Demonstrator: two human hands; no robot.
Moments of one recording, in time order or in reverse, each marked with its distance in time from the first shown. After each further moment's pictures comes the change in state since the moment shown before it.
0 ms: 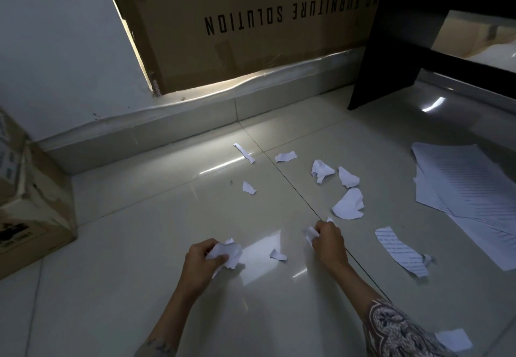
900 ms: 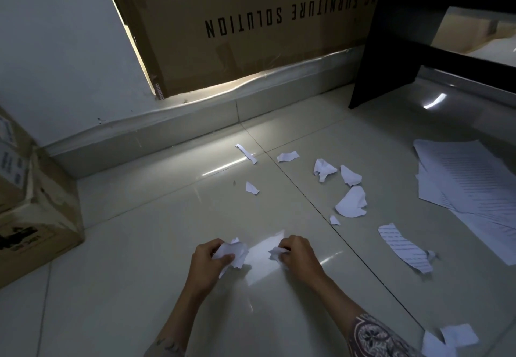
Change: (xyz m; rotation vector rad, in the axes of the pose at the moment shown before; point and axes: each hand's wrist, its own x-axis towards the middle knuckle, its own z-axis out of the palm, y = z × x) left_hand -0.005 0.005 0.000 -0.019 0.005 -0.016; right_hand -0.037 -0.038 0.028 0.137 -0.378 -0.176
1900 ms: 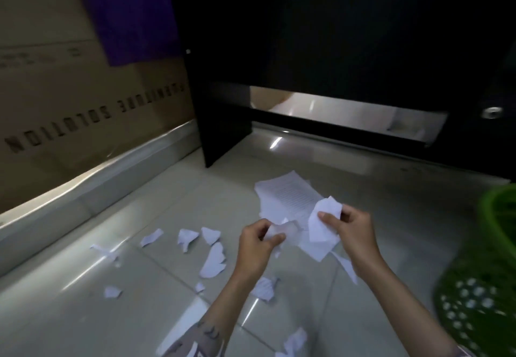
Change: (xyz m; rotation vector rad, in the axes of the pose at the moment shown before) left_hand -0.062 0.282 0.274 -0.138 -0.540 0.379; right_hand -0.189 0.012 -0.344 0.584 0.994 0.120
